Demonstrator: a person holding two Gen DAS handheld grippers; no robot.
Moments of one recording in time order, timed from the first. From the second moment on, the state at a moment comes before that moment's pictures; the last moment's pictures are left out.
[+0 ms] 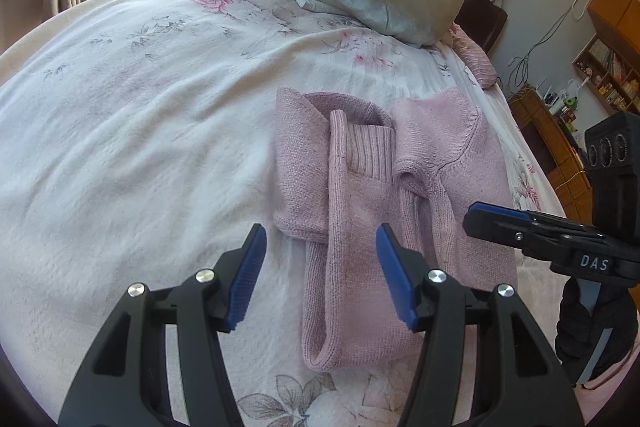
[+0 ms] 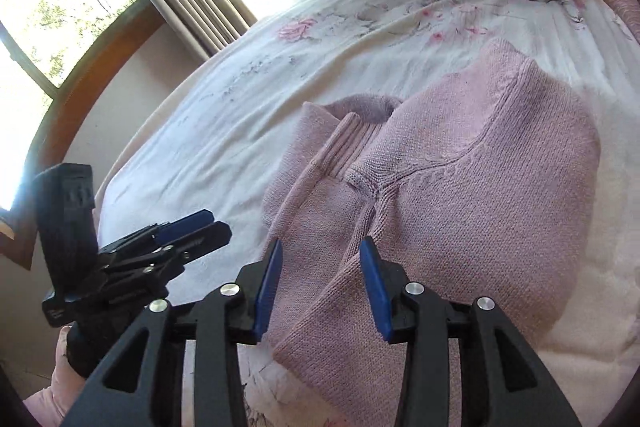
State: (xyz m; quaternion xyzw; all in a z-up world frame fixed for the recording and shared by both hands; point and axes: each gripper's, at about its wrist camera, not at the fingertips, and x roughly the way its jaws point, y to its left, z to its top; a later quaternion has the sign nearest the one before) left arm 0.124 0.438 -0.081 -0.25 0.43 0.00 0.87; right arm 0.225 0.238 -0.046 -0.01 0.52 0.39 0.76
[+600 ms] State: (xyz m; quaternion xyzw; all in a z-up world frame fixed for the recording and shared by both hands) left arm 0.149 0.431 -0.072 -0.27 0.47 -0.06 0.84; right arm 0.124 0.276 -0.087 -0.28 0.45 0.37 0.76
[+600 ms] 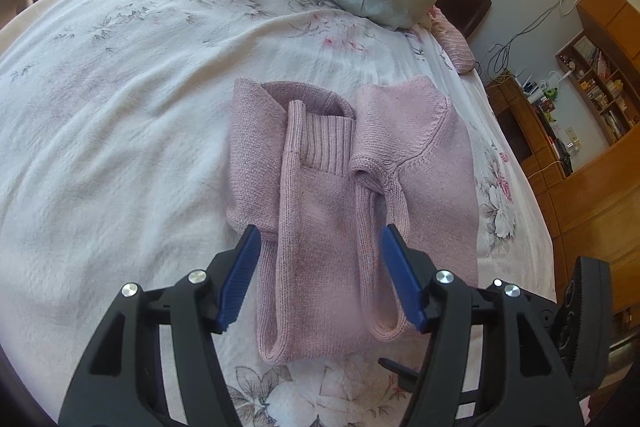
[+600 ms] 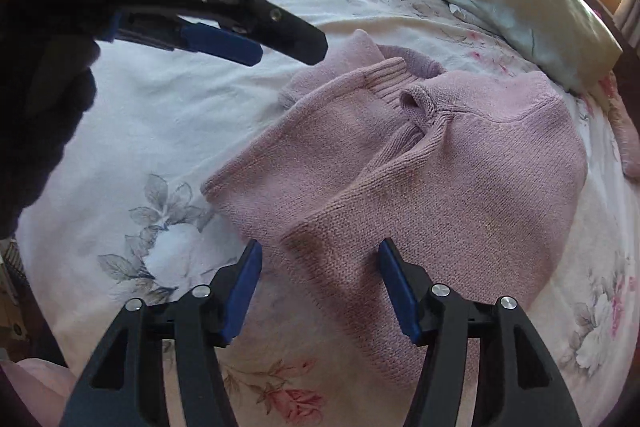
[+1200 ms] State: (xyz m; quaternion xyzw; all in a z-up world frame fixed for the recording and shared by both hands) left arm 0.224 0.390 -0.126 -0.46 0.47 -0.18 0.73; right arm 0.156 0.194 -0.019 -0.07 0.44 0.45 0.77
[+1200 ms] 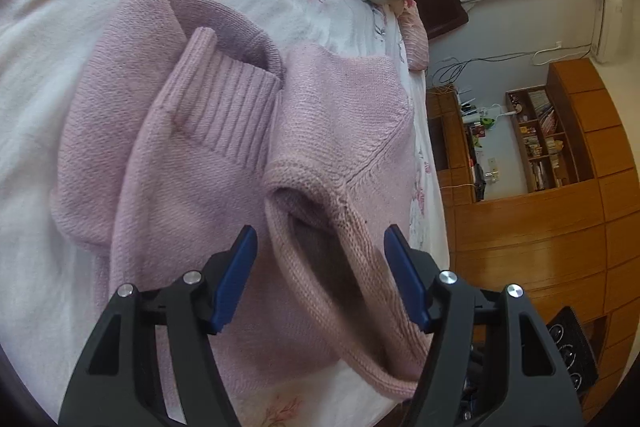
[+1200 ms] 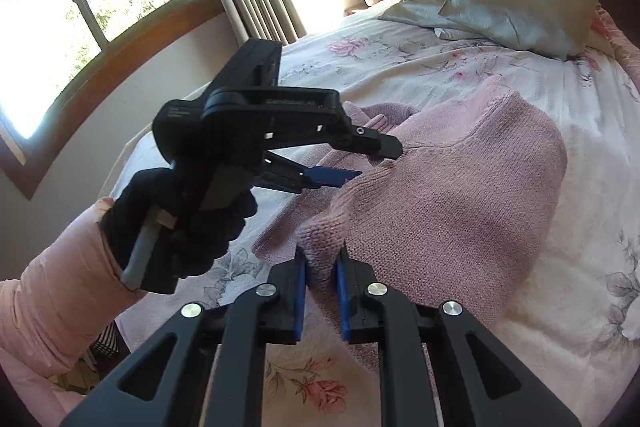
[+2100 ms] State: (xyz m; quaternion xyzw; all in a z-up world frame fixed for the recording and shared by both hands) left arm 0.215 0.442 -0.046 -0.38 0.36 -0.17 0.84; right arm 0.133 0.252 -0.011 -0.06 0.42 0.52 0.74
